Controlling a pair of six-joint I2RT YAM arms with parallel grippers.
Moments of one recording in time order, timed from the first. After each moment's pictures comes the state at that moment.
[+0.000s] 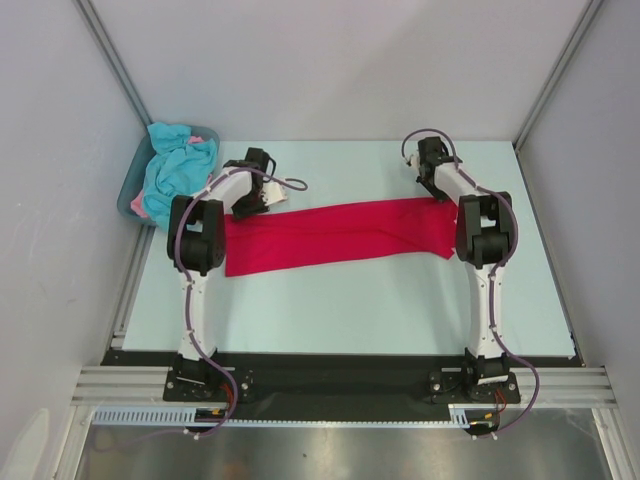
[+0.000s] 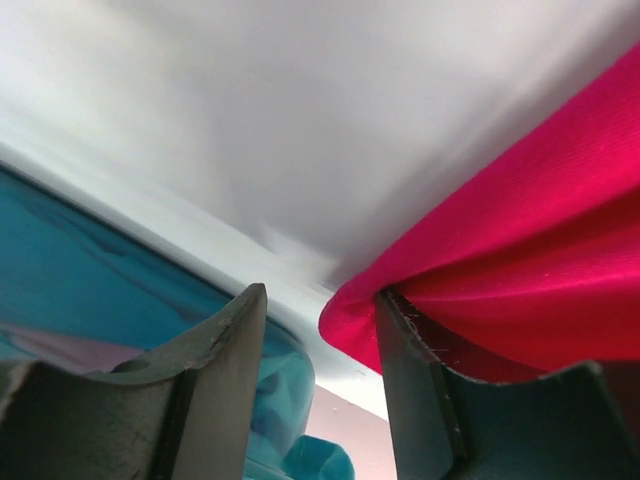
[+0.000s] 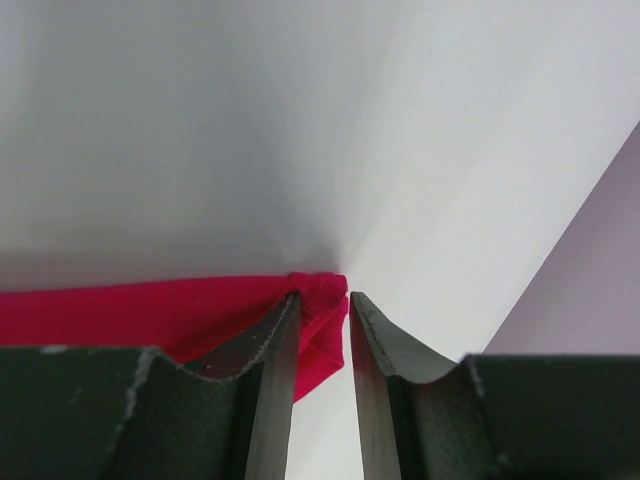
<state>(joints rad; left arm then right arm) -0.19 2.30 1.82 -0.82 -0.34 0.99 0.12 2.40 1.94 -0.59 0.44 -0.62</state>
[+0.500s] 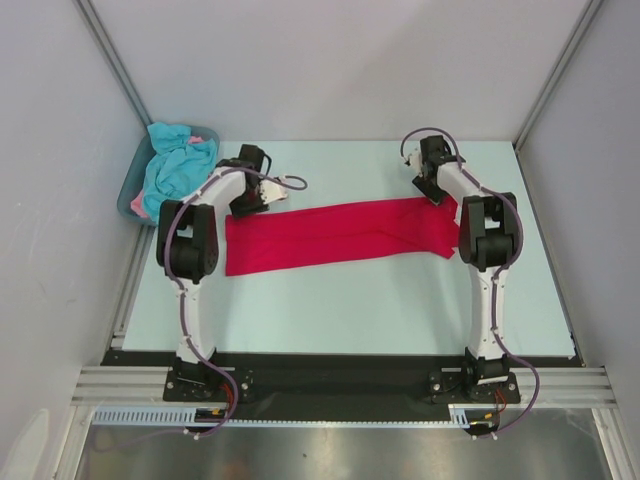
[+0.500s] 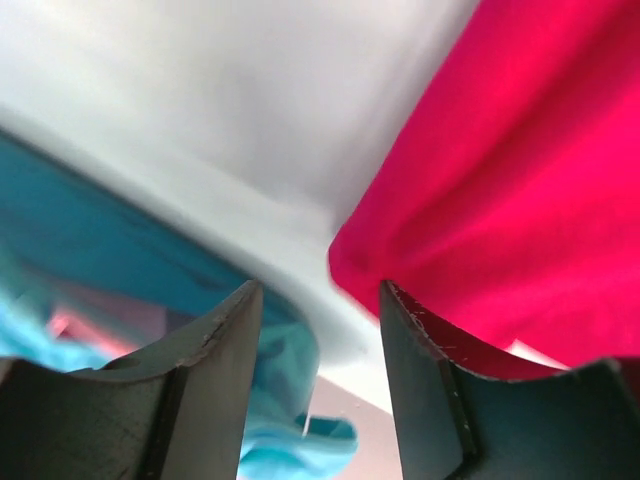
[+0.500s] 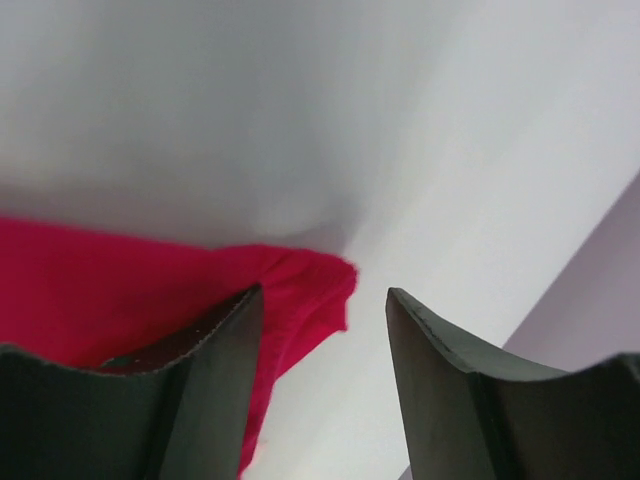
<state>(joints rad) -0.19 2.18 1.73 -0.79 -0.25 1.04 0.13 2.34 1.90 -0.57 0.38 -0.65</state>
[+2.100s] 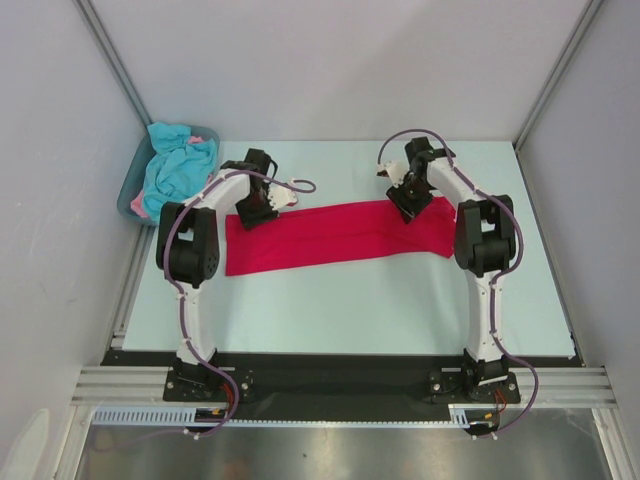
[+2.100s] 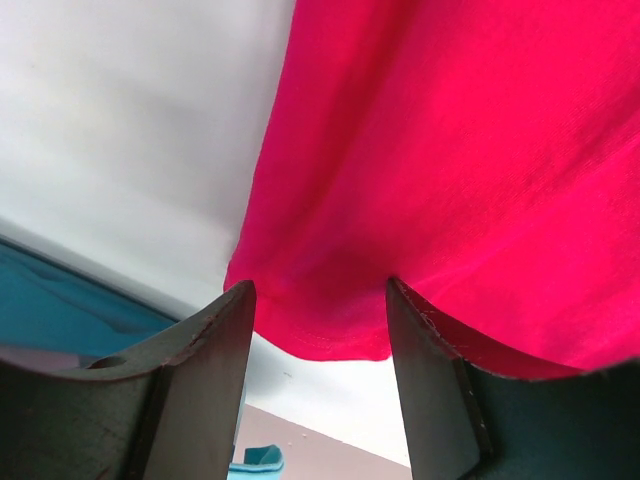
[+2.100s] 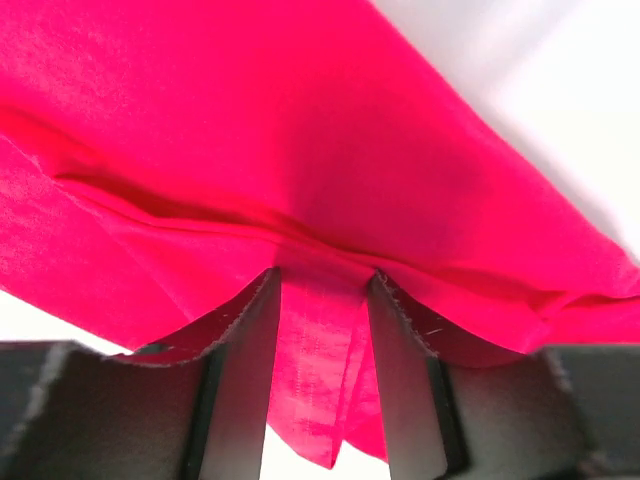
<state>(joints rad) -0.23 2.12 1.68 -0.88 -0.10 0.97 0.21 2.27 1.92 -0.95 -0.15 -0.58</state>
